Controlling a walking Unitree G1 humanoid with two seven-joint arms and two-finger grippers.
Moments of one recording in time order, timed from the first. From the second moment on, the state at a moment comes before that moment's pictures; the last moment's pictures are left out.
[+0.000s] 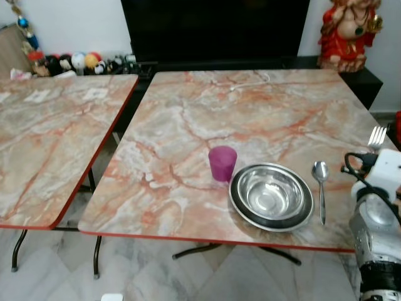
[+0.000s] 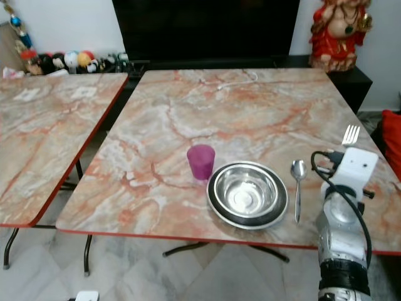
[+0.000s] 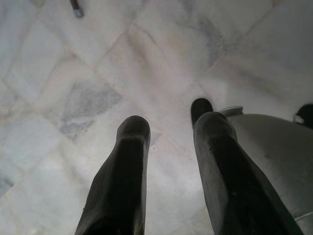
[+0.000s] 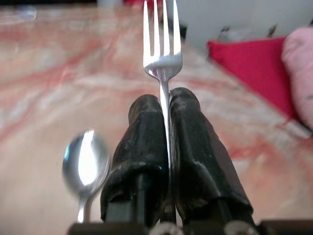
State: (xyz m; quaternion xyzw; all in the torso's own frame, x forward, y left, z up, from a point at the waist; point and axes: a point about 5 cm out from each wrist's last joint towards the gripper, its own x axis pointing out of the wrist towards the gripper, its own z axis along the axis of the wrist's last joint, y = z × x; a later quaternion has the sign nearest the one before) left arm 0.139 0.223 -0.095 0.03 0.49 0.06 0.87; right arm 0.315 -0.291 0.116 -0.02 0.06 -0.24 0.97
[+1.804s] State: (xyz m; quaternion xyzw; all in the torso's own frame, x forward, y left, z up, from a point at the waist) left arm 0.140 0.226 -0.094 0.04 0.49 0.06 0.87; right arm 0.319 -0.286 0.128 -0.03 -0.05 -0.21 0.98
